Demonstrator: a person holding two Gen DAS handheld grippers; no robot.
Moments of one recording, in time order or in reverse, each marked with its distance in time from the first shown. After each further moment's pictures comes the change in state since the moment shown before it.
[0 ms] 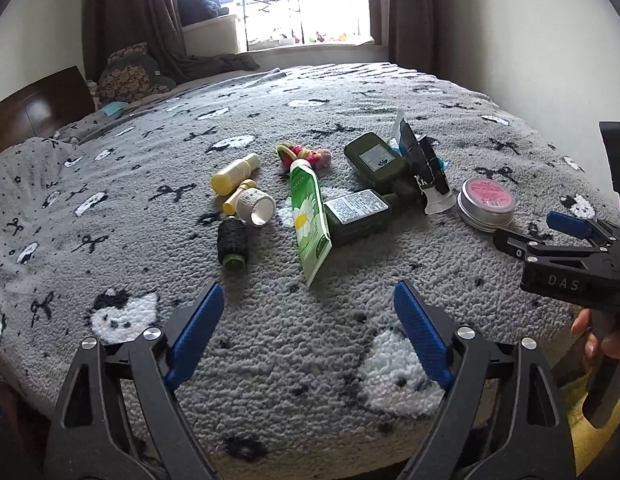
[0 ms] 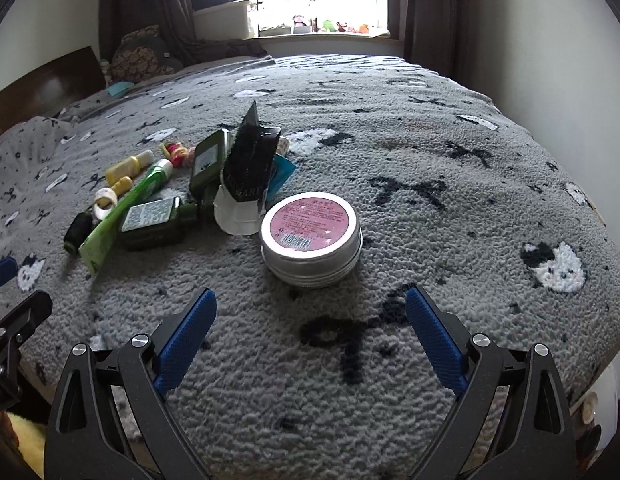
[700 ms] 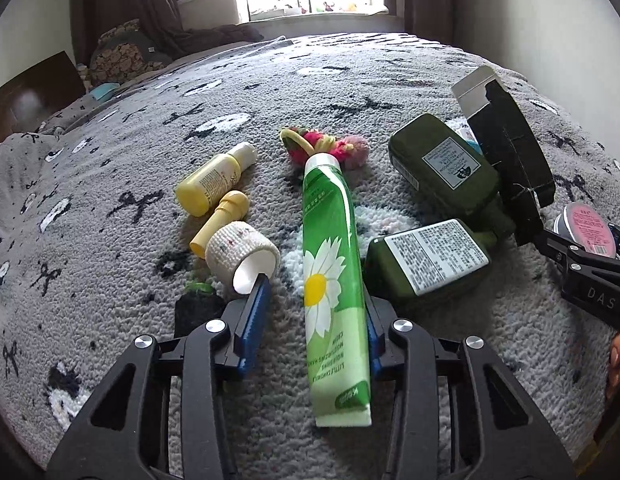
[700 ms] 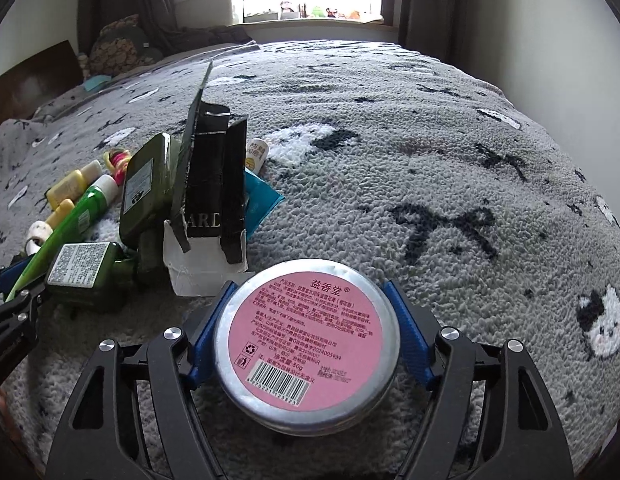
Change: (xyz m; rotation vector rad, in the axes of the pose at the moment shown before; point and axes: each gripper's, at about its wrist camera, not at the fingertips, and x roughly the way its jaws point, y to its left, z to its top) left arm 0.115 0.015 0.045 -0.002 0.108 0.023; right arm 0.079 0.003 0.038 0.006 0.044 -0.036
